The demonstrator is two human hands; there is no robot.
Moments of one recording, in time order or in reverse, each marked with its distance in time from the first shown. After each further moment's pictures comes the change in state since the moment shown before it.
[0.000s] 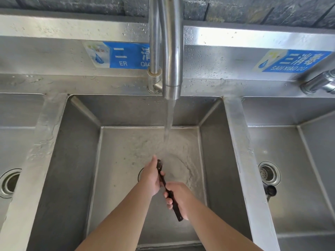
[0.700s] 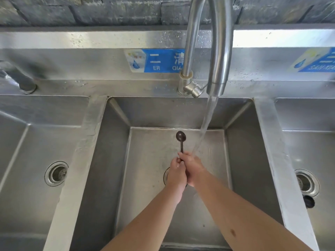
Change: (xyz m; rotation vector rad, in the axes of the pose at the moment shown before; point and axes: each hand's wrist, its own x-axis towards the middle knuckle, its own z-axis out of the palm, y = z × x) left_hand -0.038 0.003 -0.010 0.260 0.046 0.264; right_hand 0.025 -0.066 0.063 0.152 -0.009 -0.179
